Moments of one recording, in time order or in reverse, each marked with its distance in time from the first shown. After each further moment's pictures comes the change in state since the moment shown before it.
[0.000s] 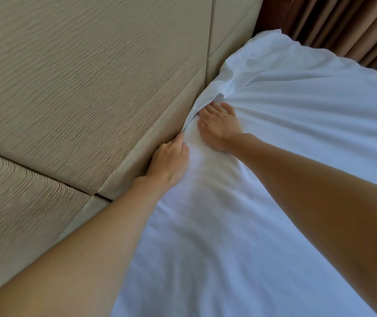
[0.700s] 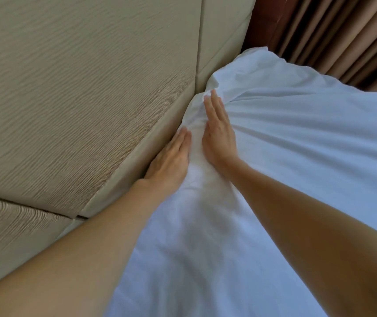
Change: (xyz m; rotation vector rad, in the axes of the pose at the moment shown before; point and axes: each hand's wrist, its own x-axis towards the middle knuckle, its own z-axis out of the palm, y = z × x) left_hand 0.021 0.006 0.007 -0.059 0.008 0.160; right_hand -0.010 0.003 -0.003 0.500 0.400 0.140
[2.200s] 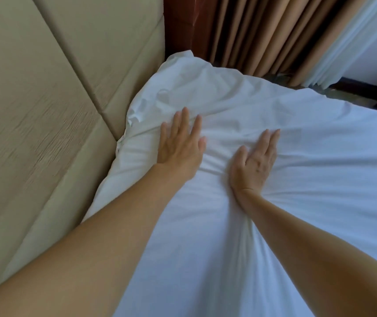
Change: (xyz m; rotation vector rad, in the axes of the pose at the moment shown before) left_hand 0.107 0.141 0.037 0.395 -0.135 0.285; right_hand -0.028 0.137 -0.084 -0.134 0.544 0.636
